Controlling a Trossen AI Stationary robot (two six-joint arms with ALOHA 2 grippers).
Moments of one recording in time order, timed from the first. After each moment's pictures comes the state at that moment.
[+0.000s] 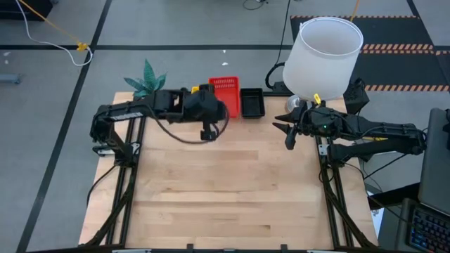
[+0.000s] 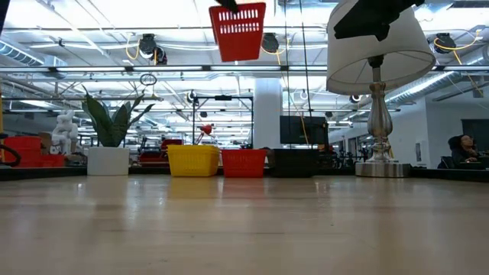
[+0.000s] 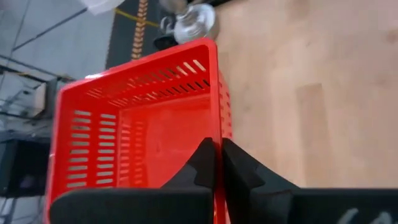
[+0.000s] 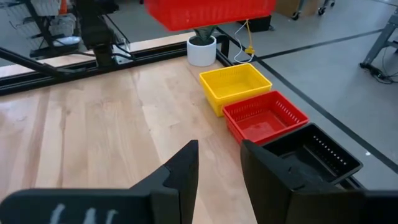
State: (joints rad) left arm 0.06 1.69 1.96 -1.05 -0.35 0.36; right arm -0.08 0.79 0.83 -0.46 0.29 0.16
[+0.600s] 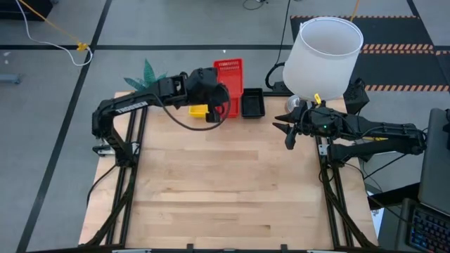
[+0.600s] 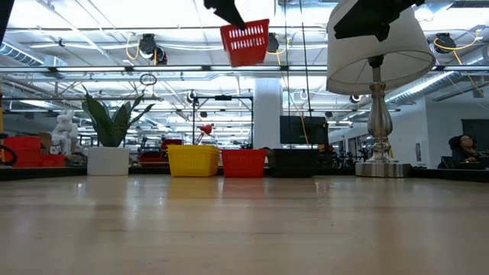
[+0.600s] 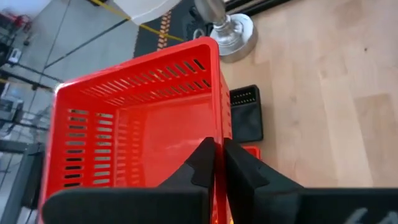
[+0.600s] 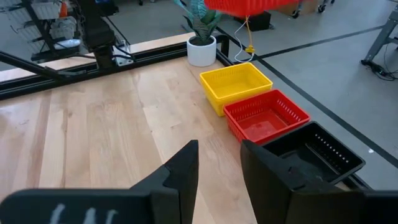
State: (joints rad) left arm 0.24 1.69 1.89 -0.84 -0.26 0.55; right arm -0.08 0.79 0.83 -0.46 0.29 0.17
